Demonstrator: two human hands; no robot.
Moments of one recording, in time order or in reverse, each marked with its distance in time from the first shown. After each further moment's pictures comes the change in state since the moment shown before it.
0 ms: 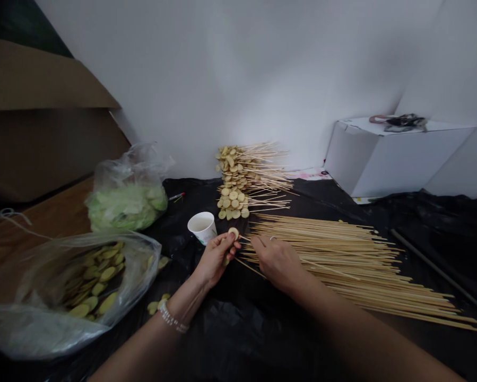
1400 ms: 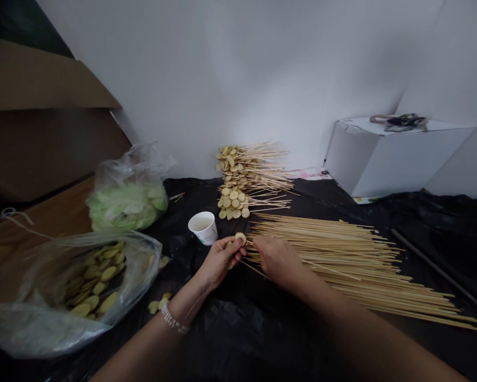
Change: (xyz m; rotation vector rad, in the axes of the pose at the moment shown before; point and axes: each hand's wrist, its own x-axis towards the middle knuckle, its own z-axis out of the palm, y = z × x) left_hand -0.008 -0.001 0.006 0.146 -0.113 -0.029; right_hand 0.004 0.009 0.006 0.317 -0.016 -0.011
